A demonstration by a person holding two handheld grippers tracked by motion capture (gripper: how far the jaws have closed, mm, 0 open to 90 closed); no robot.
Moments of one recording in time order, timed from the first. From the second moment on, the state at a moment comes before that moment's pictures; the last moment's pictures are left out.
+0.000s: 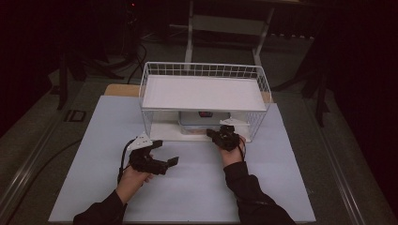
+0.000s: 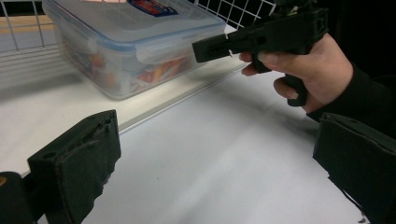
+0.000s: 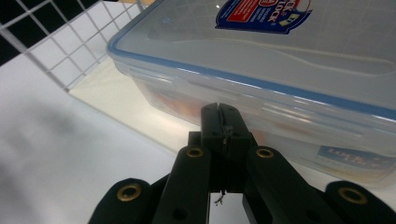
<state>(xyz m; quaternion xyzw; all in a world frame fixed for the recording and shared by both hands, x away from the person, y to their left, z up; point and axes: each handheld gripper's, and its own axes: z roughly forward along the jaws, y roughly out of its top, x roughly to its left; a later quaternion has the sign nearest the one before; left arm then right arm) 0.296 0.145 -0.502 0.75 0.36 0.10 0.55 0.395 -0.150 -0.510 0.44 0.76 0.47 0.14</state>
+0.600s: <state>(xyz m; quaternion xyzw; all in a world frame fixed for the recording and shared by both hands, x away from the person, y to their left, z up) 0.293 0.146 -0.498 0.75 0.36 0.10 0.56 0.383 -0.143 -0.506 0.43 0.75 0.49 0.13</state>
